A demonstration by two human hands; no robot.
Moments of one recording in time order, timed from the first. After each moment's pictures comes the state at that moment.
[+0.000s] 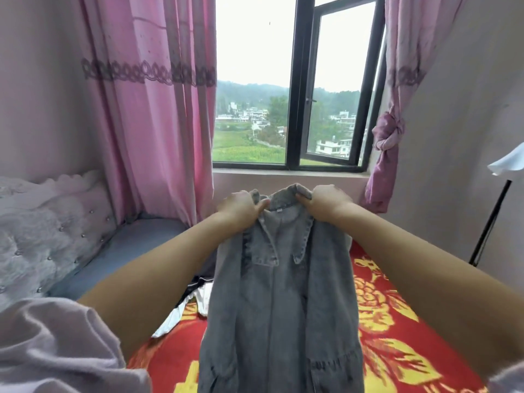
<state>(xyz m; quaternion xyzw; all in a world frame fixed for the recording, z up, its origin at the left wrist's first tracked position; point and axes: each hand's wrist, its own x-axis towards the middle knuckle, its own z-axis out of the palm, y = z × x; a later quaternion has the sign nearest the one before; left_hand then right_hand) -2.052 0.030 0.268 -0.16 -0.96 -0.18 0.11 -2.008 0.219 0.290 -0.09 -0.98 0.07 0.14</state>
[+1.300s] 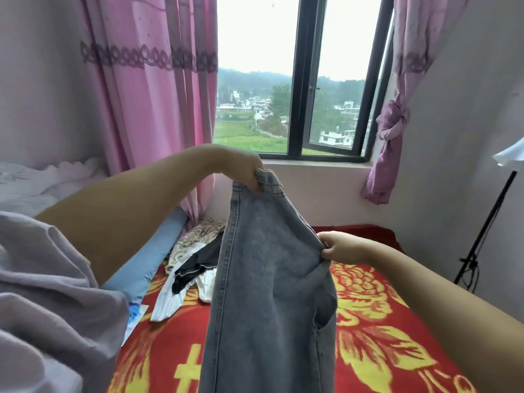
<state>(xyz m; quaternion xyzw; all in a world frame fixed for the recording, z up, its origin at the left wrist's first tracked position) -2.054 0.024 0.348 -0.36 -0.93 -0.01 -0.02 -1.968 0.263 0.198 0.04 -0.96 0.25 -0.08</state>
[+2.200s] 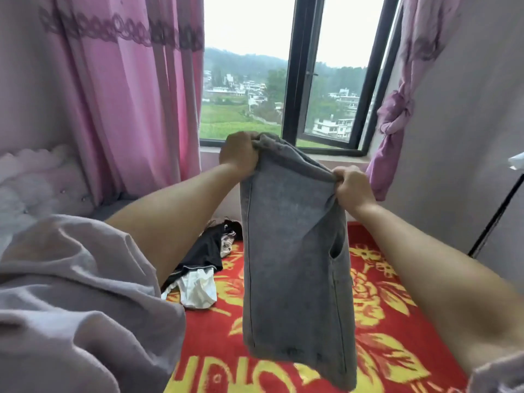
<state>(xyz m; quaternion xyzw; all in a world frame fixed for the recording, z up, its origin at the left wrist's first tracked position) -2.161 0.088 0.311 -0.20 -0.87 -0.38 0.25 -2.094 0.319 0.260 -0.06 -0.93 0.20 0.32</state>
